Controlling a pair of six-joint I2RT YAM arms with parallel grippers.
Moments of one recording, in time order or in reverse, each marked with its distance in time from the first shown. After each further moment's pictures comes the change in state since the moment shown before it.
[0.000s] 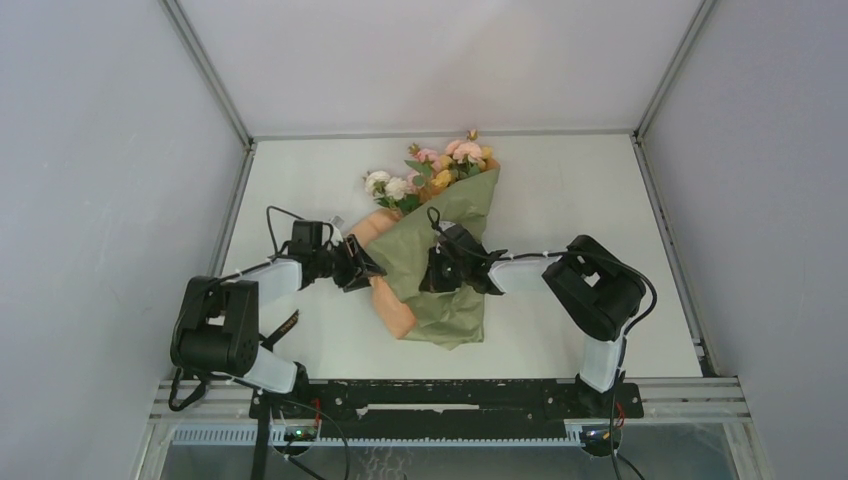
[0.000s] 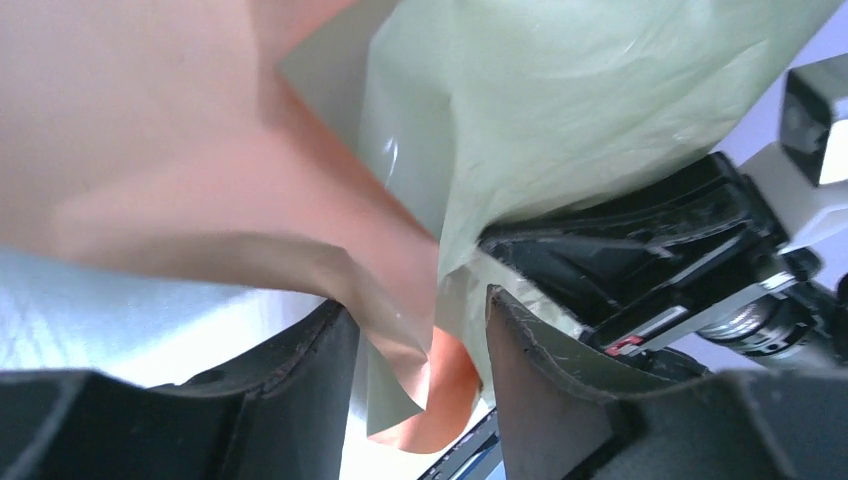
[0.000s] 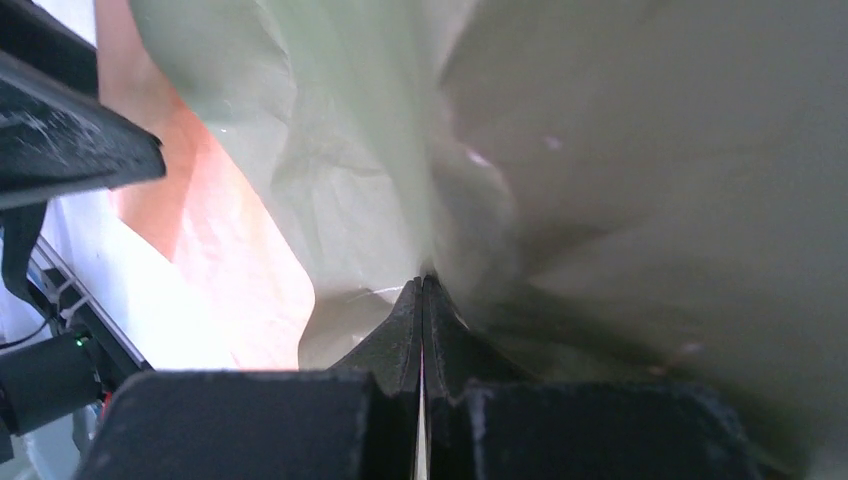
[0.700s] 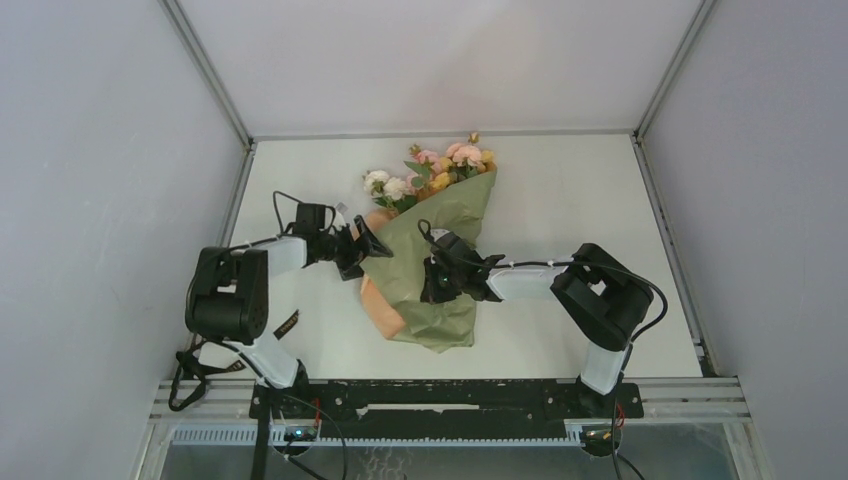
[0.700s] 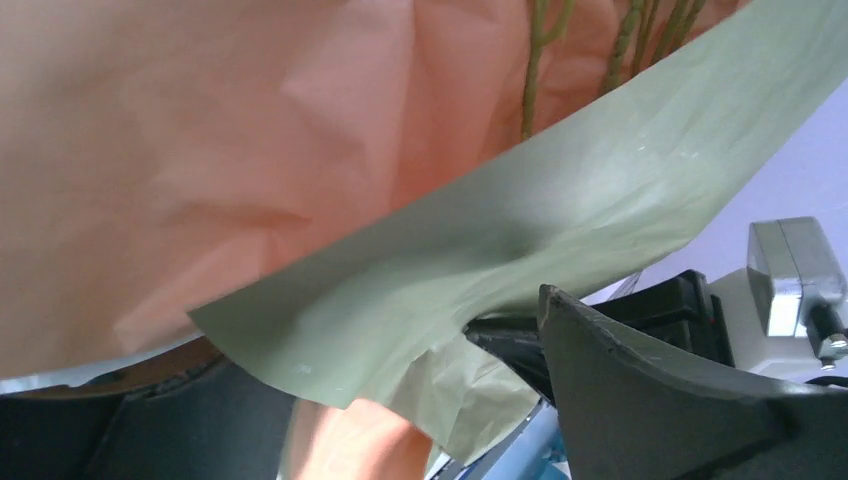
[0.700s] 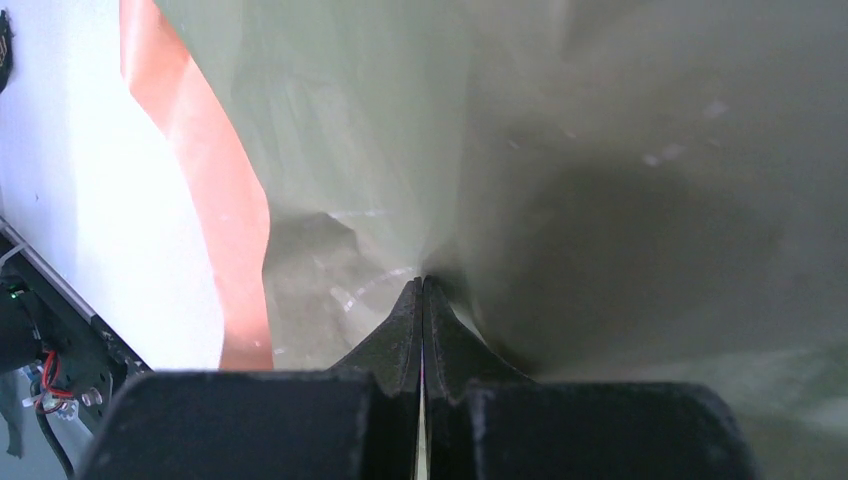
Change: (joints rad) left arm 0.026 0.195 0.182 -0.043 0.009 0.042; right arm 0.072 -0.054 -0.001 -0.109 0.051 -0.063
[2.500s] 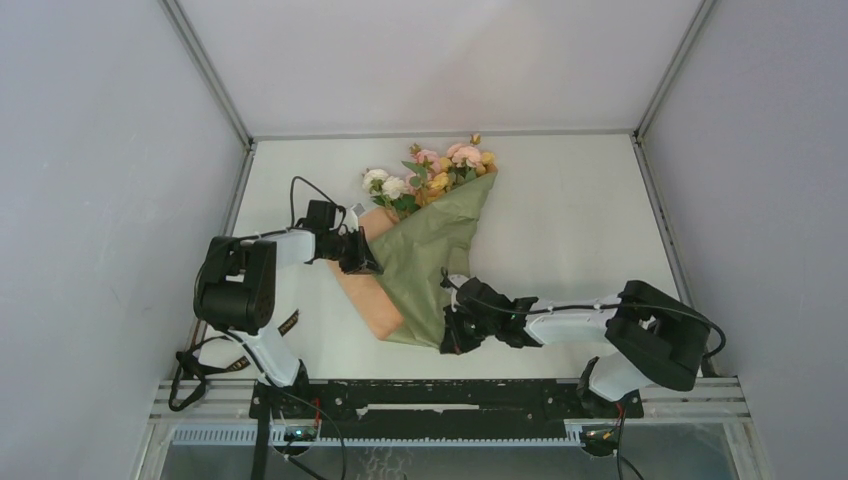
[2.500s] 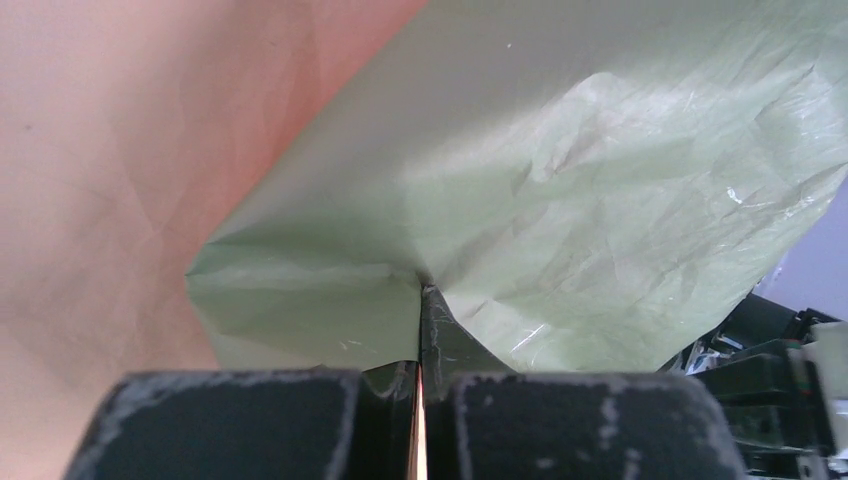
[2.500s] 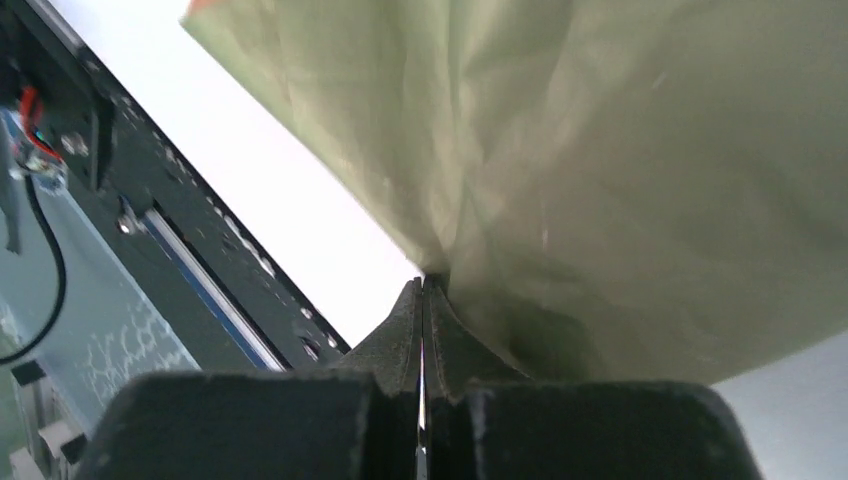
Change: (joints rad) left arm -0.042 0.065 0.056 -0.103 -0.027 0.325; right arm 0.142 -0.332 -0.372 0.049 -0.093 0.050
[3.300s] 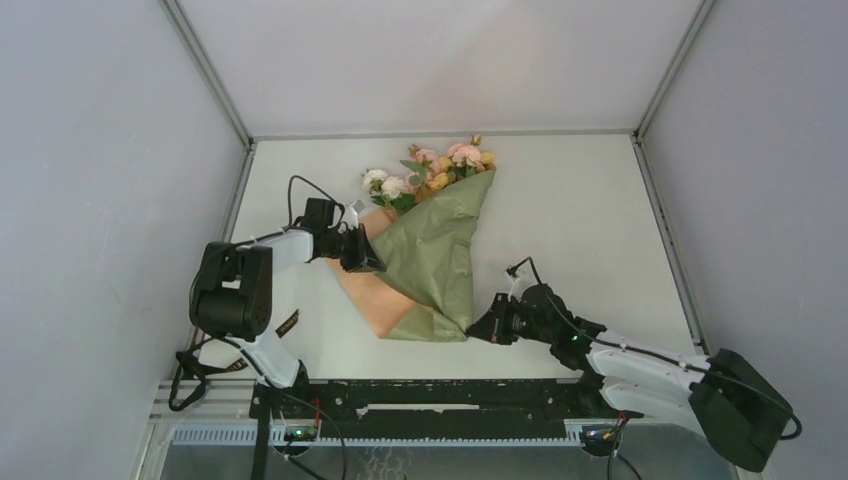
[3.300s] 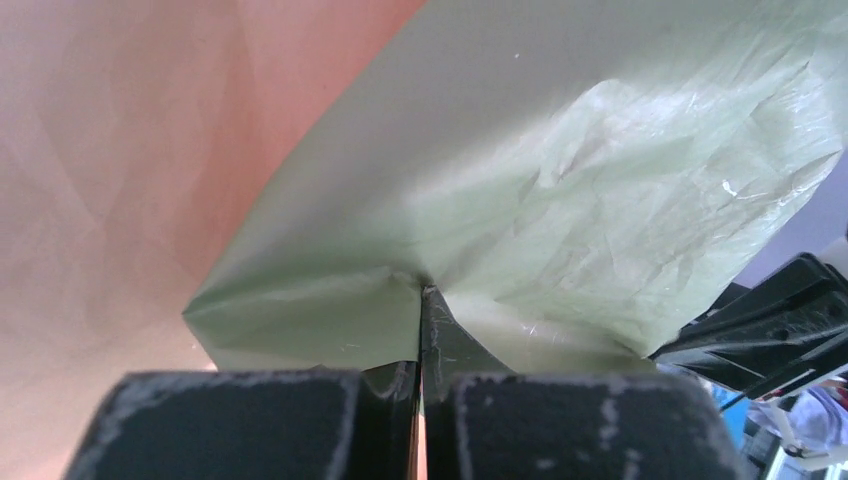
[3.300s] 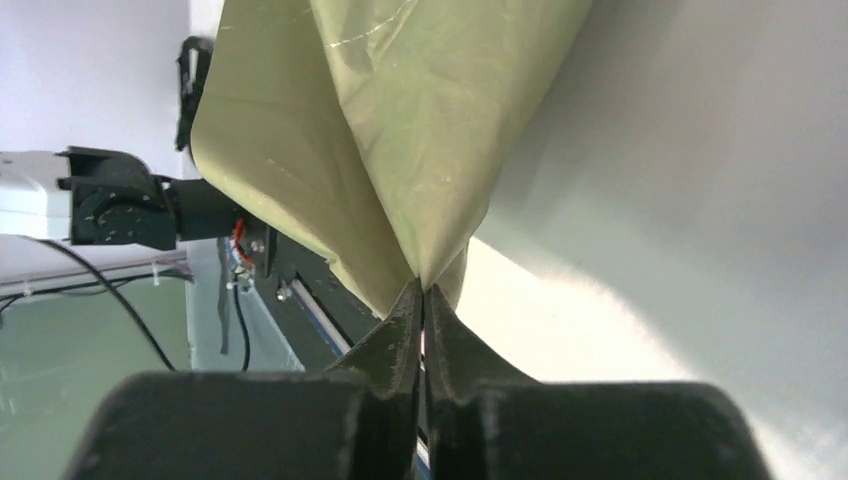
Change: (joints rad) left arm 0.004 -0.046 0.001 -0.003 0.048 -0.031; right arm -0.211 -0.461 -0.370 0.209 -0.046 0.294
